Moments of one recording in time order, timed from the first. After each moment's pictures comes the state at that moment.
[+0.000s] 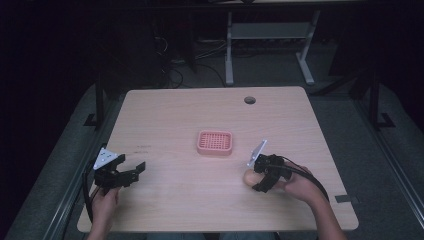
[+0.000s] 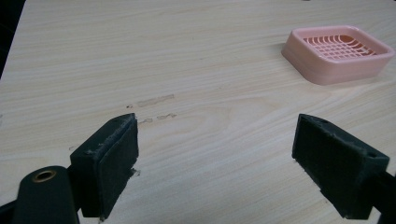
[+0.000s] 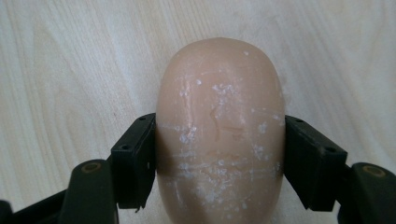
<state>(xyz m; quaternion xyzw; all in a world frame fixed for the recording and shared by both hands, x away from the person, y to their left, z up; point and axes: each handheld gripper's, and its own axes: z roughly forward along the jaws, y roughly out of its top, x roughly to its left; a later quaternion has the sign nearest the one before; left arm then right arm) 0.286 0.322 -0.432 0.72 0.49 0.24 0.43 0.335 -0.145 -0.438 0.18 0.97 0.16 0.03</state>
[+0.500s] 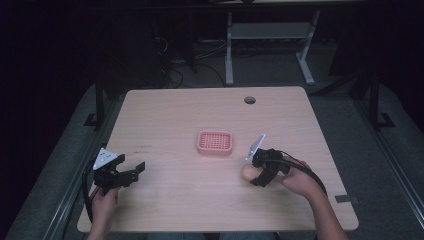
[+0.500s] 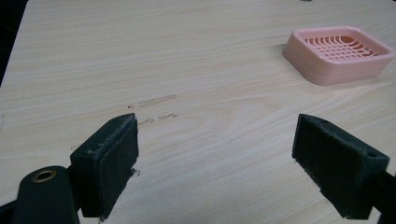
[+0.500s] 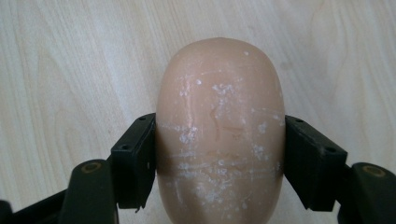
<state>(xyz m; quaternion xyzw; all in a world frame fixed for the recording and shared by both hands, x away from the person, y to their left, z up) 0.286 0.323 -0.432 0.72 0.49 0.24 0.43 0.345 -0.139 -0.426 0.17 0.97 0.17 0.04</state>
